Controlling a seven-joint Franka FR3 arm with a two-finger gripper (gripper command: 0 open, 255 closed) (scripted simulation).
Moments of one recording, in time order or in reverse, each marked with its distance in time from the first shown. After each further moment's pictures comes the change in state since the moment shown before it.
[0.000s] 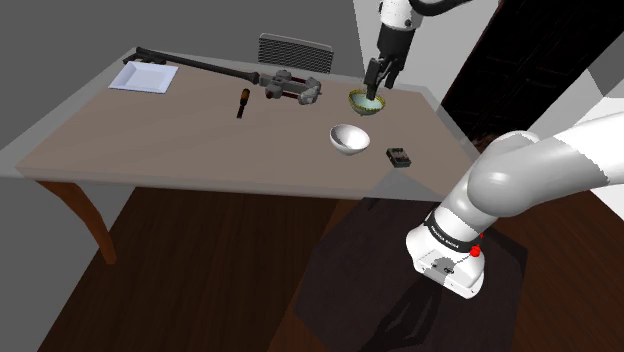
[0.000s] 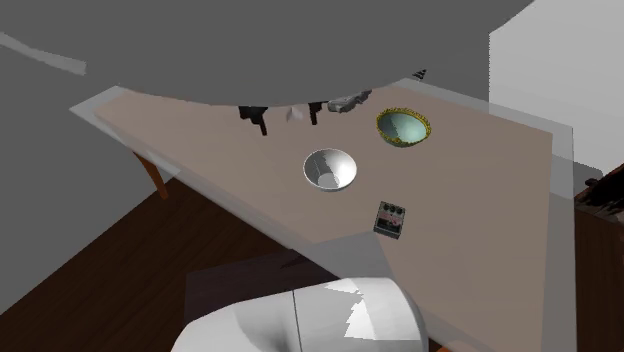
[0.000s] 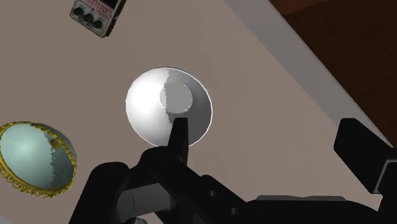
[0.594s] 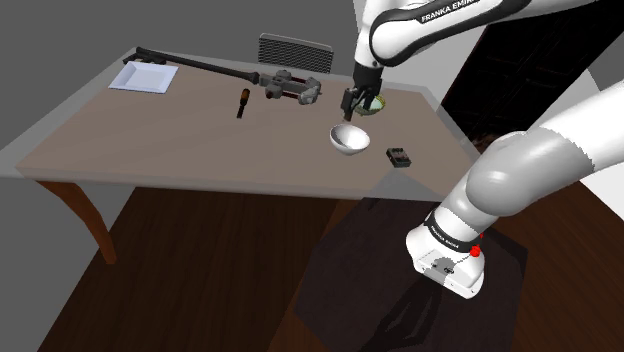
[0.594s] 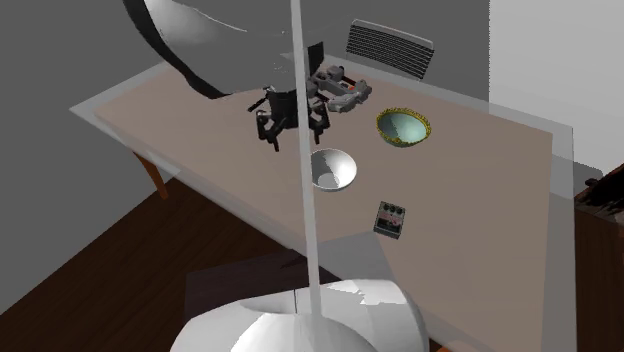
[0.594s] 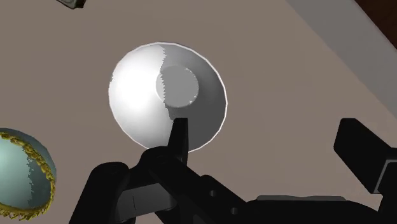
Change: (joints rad) arm -0.029 0.258 -0.027 -0.076 -0.028 0.363 0.047
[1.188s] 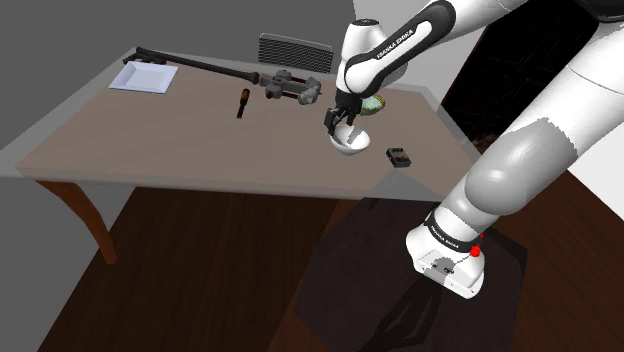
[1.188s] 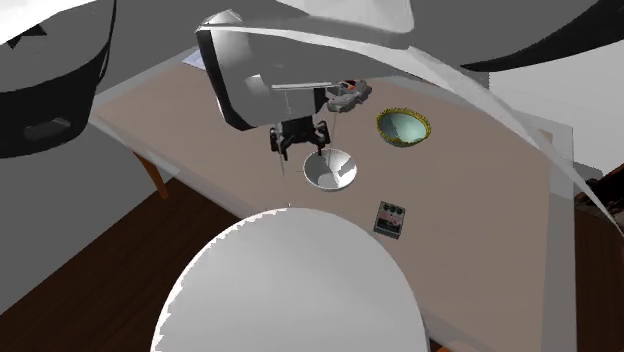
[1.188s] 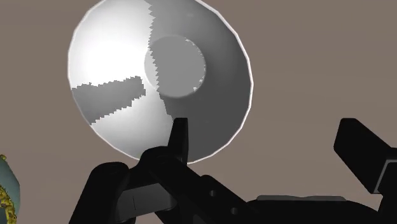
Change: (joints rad) arm -0.024 0.346 -0.022 0.055 -0.019 0.319 0.047
